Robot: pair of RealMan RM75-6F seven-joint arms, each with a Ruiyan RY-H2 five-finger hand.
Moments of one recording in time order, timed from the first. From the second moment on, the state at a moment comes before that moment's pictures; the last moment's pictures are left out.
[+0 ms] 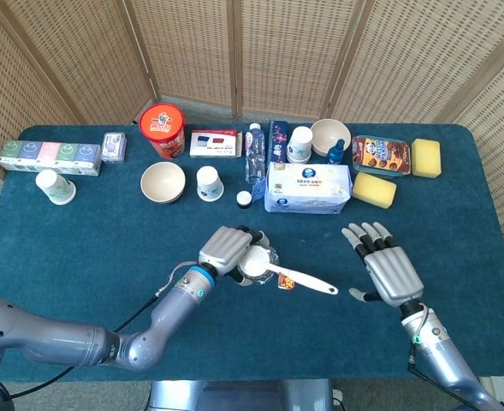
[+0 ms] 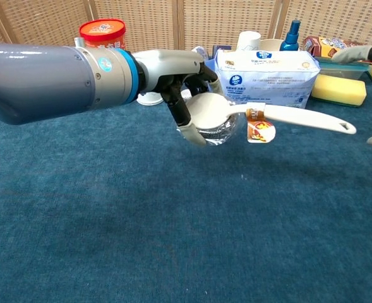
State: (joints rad) left arm -1.12 -1.62 -0.28 -1.75 0.50 0.99 0.61; right arm 0.39 -1.15 0.13 -1.86 -1.38 1.10 -0.39
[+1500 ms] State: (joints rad) left arm -1.12 -1.89 -0.35 -1.65 0.57 1.25 0.66; right arm 0.56 -1.40 0.18 -1.97 -1.00 1.21 -0.77
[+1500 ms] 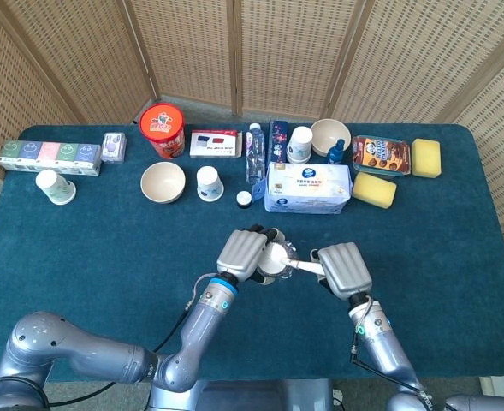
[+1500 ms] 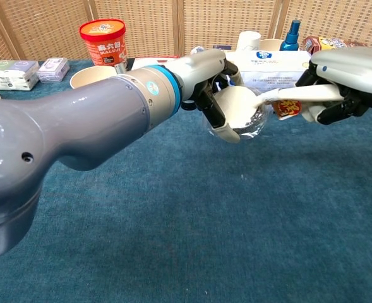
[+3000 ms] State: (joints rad) left arm -0.77 -1.14 -0.07 -1.99 0.96 1.26 0.53; right arm 0.52 -1.30 0.12 -1.98 -1.08 1.25 -0.61
